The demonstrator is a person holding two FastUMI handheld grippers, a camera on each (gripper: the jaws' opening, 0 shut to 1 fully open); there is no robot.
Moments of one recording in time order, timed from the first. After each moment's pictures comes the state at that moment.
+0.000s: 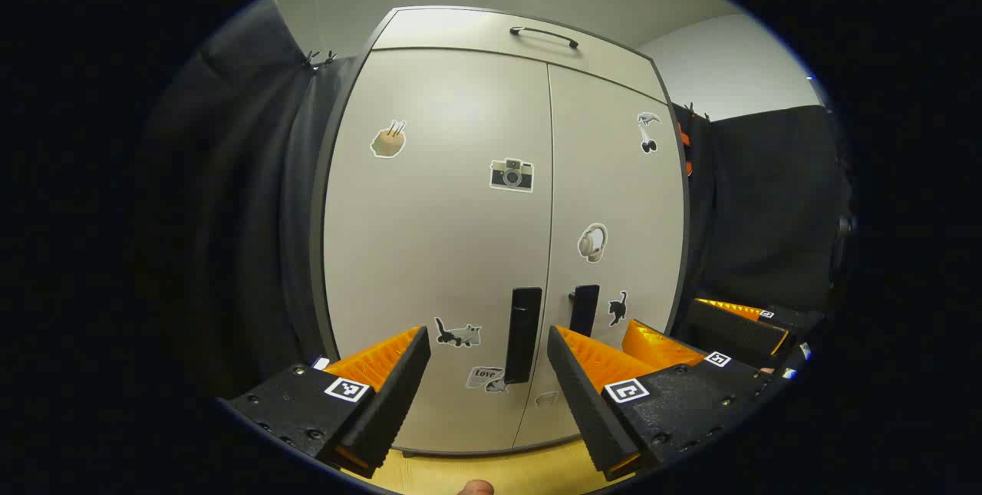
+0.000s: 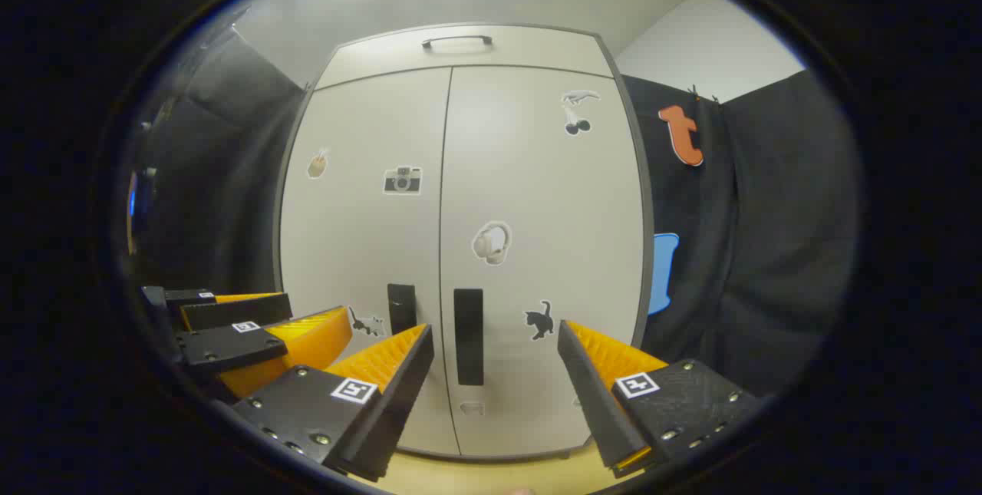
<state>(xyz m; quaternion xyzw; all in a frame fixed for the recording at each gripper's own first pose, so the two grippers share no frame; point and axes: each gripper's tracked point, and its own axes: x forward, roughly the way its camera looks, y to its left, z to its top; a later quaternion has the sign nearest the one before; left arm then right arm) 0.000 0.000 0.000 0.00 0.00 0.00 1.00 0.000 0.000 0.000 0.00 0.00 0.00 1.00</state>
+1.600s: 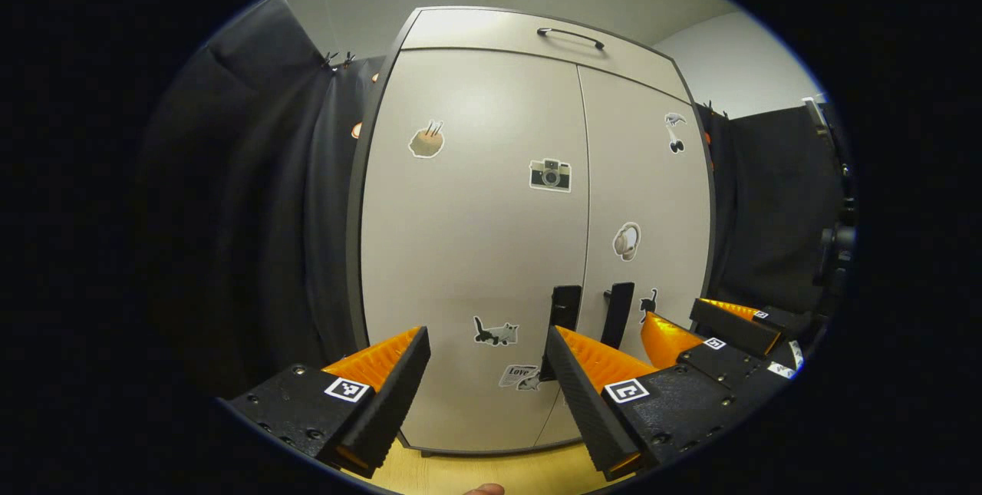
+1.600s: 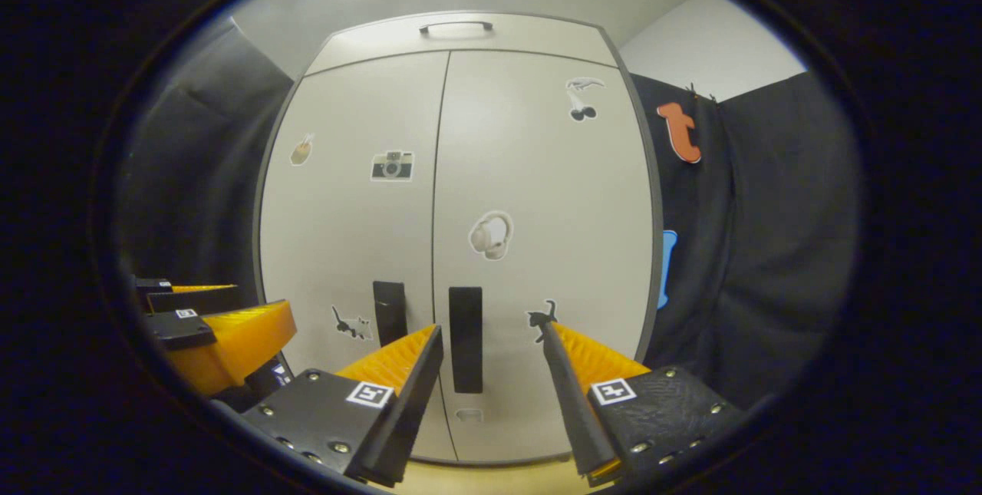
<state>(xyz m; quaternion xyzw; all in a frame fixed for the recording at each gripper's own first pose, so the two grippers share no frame) 0.000 0.038 -0.004 0.00 0.01 0.04 1.00 0.039 0.011 -0.019 -0.01 0.01 -0.01 1.00</state>
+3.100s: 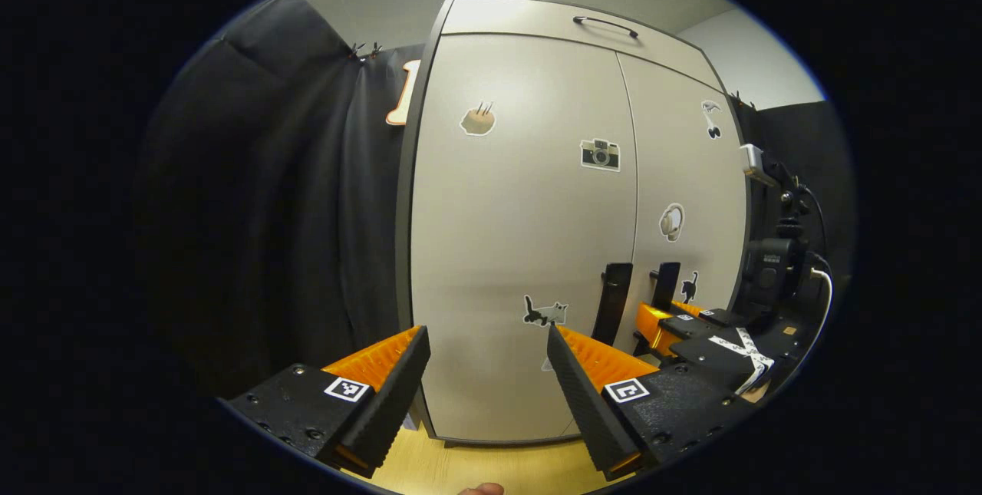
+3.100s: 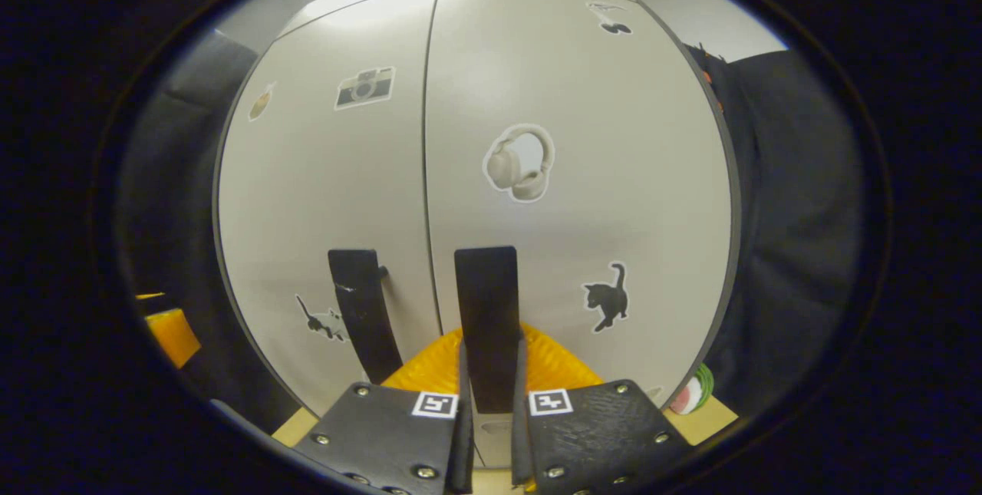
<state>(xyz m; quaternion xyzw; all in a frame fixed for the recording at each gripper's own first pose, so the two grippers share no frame) -0.022 0.082 -0.020 -0.01 0.03 0.10 0.99 0.110 0.031 -0.072 0.03 0.08 0.01 1.00</state>
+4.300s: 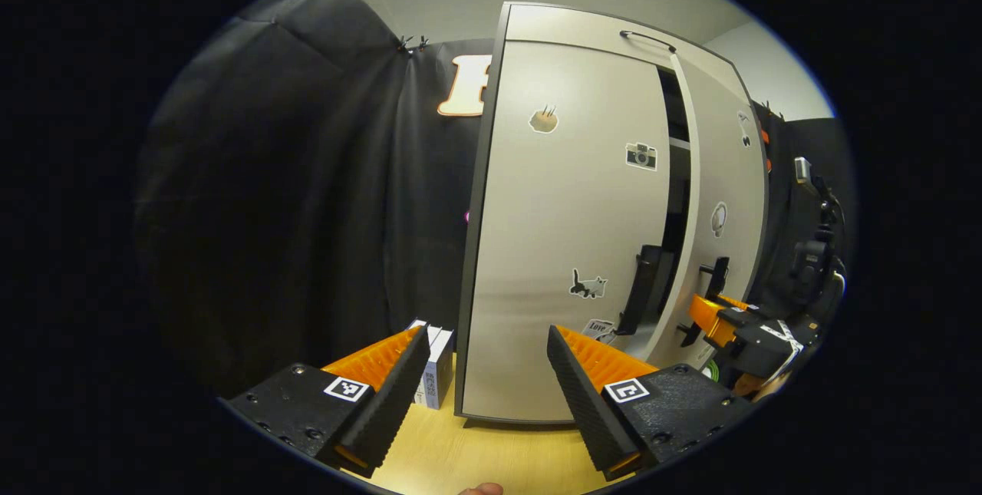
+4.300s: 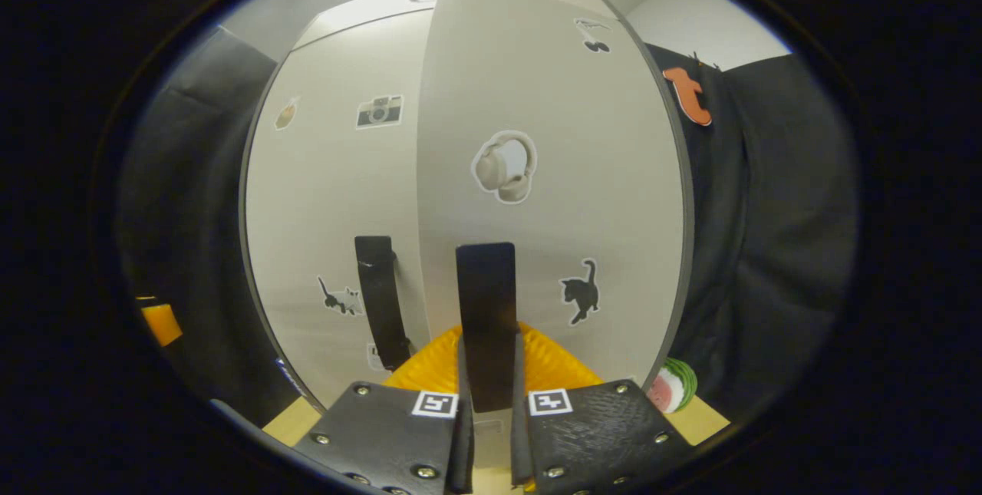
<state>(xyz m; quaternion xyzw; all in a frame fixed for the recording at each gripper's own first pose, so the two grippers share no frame) -0.091 0.119 -0.033 -0.03 0.04 0.17 0.98 0.083 0.015 -0.065 0.01 0.06 -0.01 1.00</state>
